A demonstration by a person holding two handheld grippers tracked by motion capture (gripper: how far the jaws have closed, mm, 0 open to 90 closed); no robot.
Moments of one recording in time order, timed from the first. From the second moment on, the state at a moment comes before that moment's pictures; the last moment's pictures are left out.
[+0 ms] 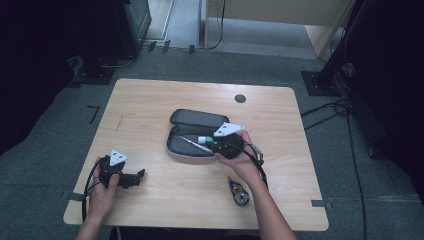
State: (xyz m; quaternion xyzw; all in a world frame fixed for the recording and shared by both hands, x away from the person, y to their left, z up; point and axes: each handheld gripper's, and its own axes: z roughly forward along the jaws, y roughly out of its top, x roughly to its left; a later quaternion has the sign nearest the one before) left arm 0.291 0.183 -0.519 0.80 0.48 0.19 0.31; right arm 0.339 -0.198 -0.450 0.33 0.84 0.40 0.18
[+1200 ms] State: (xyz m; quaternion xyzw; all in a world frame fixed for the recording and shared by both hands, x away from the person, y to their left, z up) left arm 0.291 0.183 -0.519 0.80 0.48 0.19 0.31; right arm 0.239 -0.257 -0.474 0.43 0.79 0.40 0.18
